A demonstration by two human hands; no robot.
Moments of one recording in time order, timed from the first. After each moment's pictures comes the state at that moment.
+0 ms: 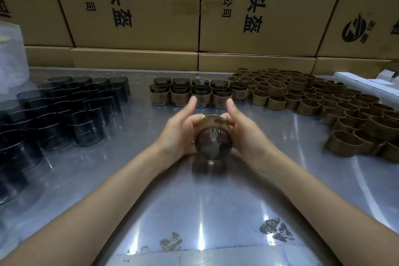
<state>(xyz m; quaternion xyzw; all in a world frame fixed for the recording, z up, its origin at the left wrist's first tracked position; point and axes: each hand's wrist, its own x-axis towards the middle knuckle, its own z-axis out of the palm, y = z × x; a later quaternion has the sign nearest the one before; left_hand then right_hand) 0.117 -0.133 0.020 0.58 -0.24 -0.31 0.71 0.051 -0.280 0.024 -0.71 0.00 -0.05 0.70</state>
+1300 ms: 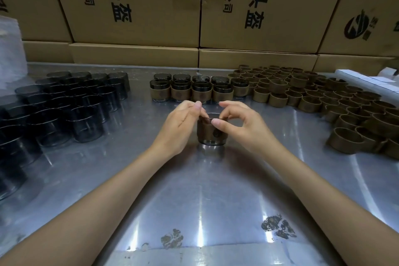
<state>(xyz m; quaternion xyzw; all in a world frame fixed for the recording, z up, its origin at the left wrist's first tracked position) 0.140 -0.136 -0.005 0.75 -0.36 0.09 0.55 0.063 -0.301 0.012 -0.89 -0.05 -0.23 0.40</state>
